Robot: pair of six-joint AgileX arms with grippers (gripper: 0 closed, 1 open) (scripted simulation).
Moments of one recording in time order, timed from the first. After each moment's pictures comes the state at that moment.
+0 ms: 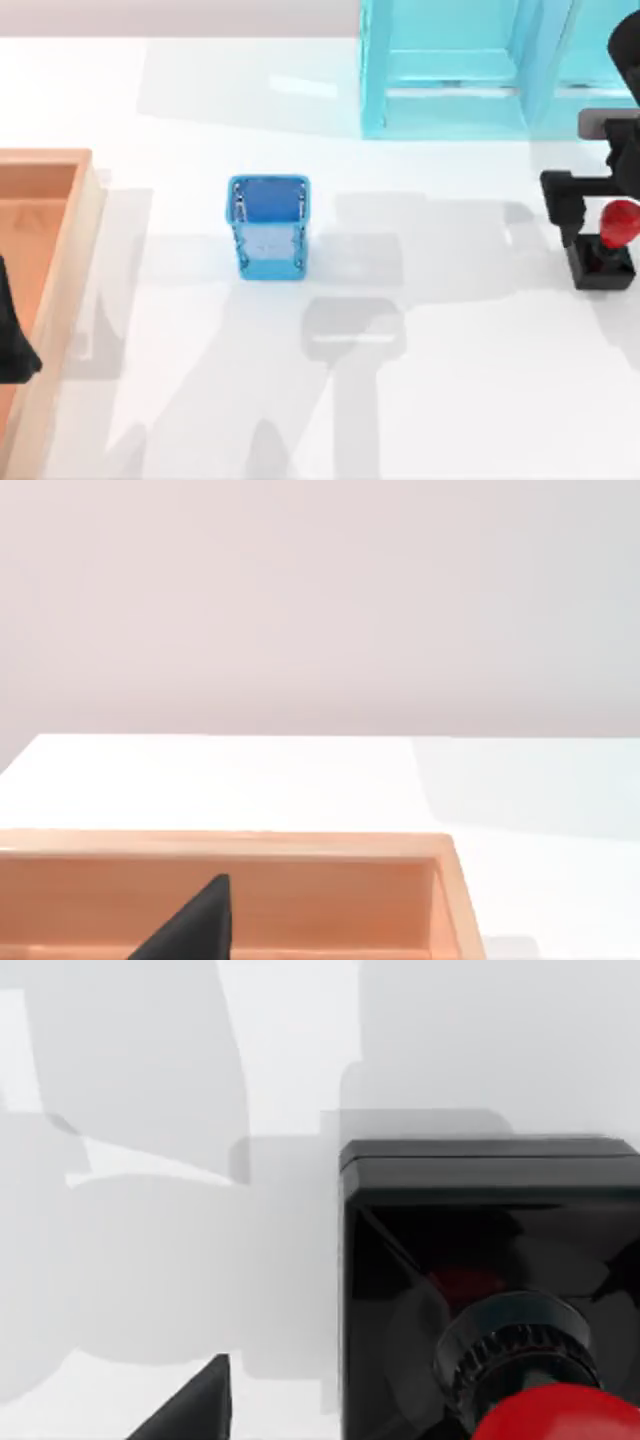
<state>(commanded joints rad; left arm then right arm) 0.00 0.00 0.00 0.00 0.00 0.00 0.12 2.07 1.51 -1.01 0.00 0.14</state>
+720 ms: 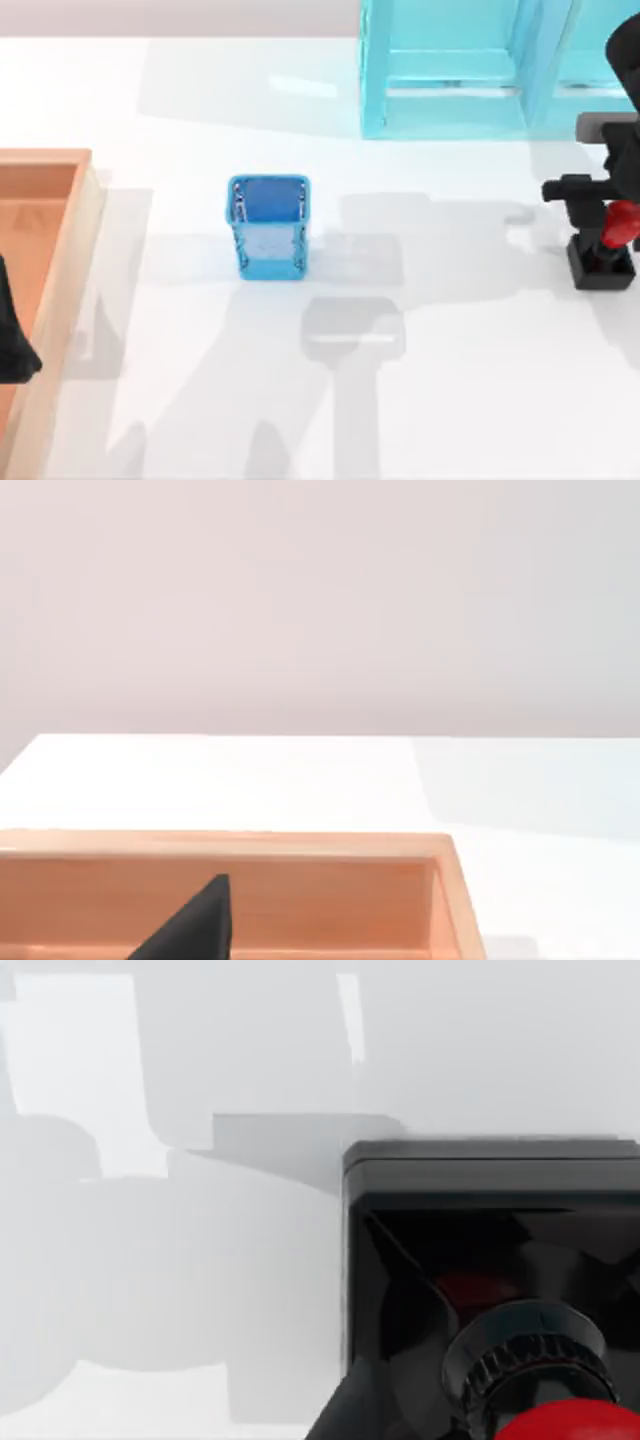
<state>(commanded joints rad) 0.00 0.00 0.00 0.00 0.00 0.00 0.12 2.07 1.50 -1.00 0.00 0.14</state>
